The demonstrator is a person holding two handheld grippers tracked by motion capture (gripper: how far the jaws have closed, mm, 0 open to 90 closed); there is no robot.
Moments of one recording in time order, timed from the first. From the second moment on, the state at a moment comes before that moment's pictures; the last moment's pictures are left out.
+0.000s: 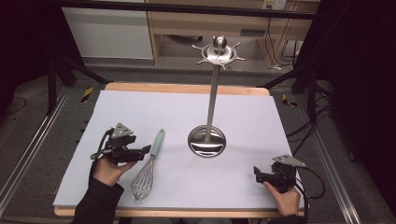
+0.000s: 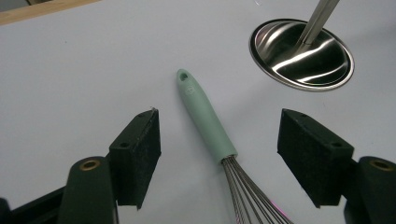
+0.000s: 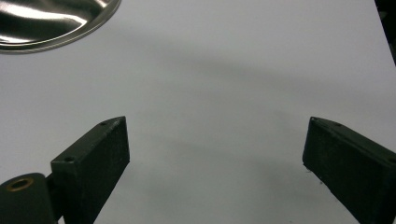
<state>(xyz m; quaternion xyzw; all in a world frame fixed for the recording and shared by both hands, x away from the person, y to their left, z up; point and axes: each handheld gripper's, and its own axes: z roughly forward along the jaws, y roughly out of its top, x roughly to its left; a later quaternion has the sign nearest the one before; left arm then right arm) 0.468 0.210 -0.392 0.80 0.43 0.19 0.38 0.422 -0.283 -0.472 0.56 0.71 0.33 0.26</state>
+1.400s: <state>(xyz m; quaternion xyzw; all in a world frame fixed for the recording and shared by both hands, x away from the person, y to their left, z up) 0.505 0.182 -0.414 0.84 0.44 0.14 0.29 0.423 -0.279 -0.474 0.56 0.72 0.33 0.25</state>
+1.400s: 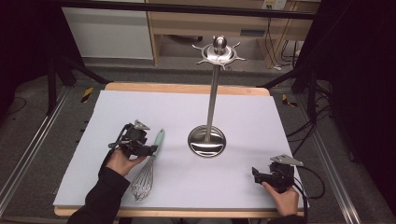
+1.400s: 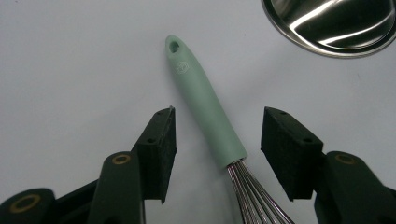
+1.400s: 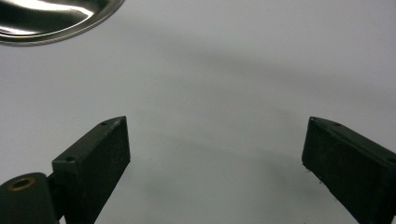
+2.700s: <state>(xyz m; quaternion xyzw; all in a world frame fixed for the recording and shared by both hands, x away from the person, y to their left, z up) 0.522 0.170 -0.452 0.85 0.48 0.07 0.22 0.424 -0.279 -0.475 0.56 0.73 0.32 0.24</state>
